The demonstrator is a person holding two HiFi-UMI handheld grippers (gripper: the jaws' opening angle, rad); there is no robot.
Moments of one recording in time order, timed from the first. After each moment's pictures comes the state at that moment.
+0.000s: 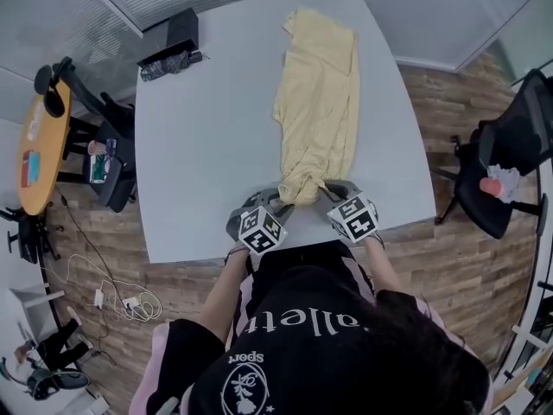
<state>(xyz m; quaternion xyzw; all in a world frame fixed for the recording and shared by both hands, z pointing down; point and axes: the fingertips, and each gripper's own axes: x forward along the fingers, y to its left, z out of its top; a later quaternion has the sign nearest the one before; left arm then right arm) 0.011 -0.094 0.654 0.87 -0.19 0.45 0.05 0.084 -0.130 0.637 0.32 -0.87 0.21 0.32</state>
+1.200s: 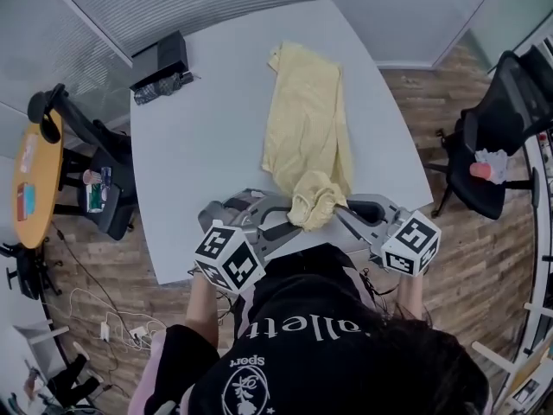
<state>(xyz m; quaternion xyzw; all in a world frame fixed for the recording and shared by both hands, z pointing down) 0.023 -0.046 0.420 0.93 0.03 0.34 -0.17 0.086 -0.068 0.427 0.30 -0.92 0.21 0.13</state>
